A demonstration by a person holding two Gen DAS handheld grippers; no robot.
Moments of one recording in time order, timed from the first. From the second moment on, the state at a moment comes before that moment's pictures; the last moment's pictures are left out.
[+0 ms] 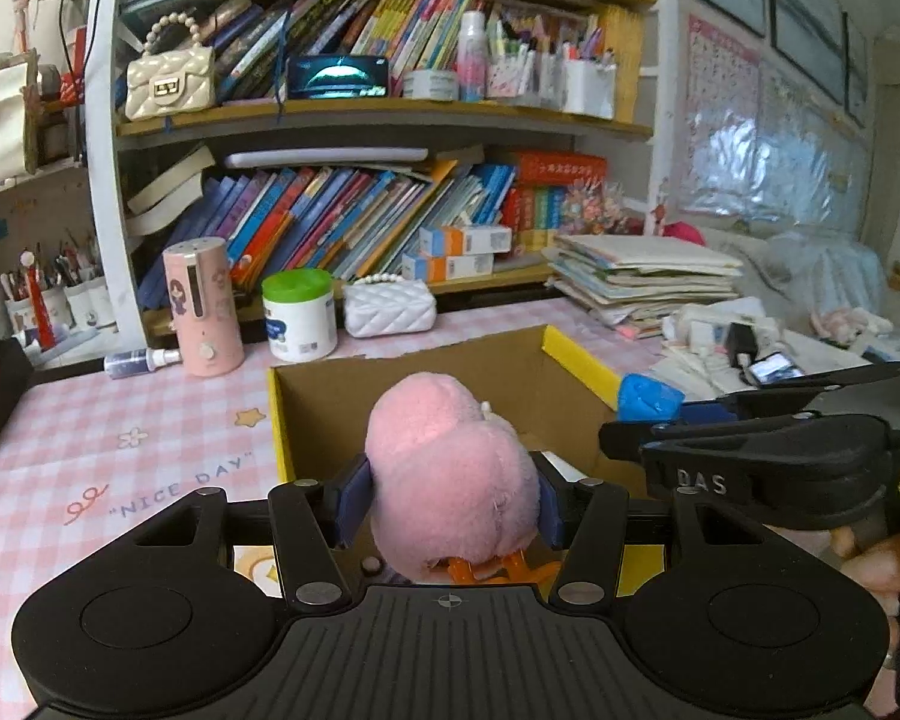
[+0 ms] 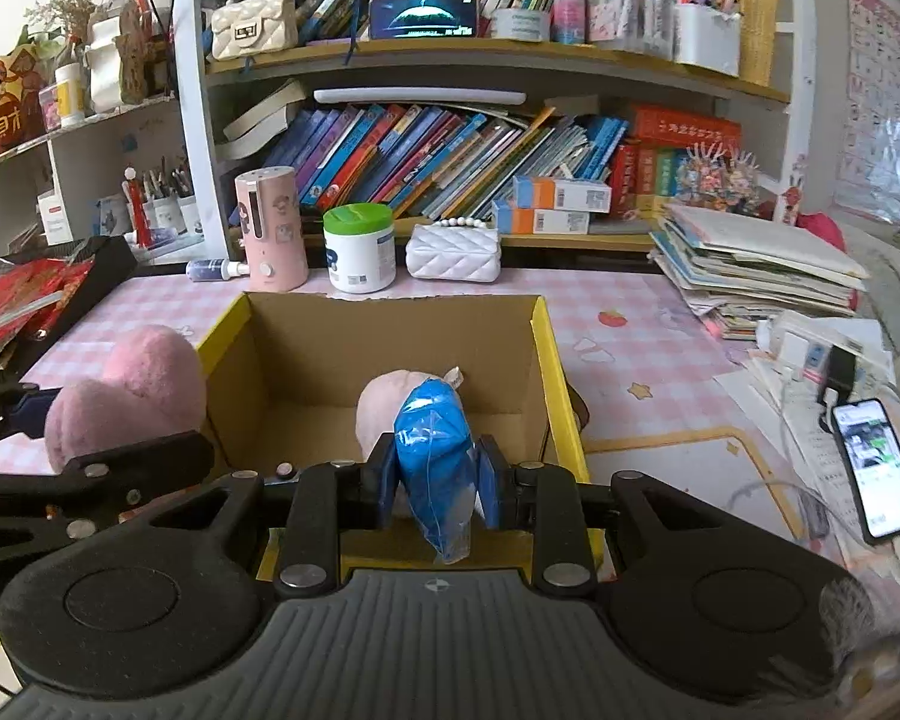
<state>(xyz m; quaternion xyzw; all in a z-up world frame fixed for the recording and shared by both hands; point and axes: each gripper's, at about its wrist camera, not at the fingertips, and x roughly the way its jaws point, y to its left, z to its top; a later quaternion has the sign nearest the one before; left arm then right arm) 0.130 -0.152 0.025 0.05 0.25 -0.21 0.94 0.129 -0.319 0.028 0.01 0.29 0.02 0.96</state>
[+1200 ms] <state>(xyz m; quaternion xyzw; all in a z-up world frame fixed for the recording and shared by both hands) 0.157 -0.182 -0.003 0.09 0.29 -0.15 0.94 0.184 -0.328 -0.020 -0.09 0.33 0.08 0.94</state>
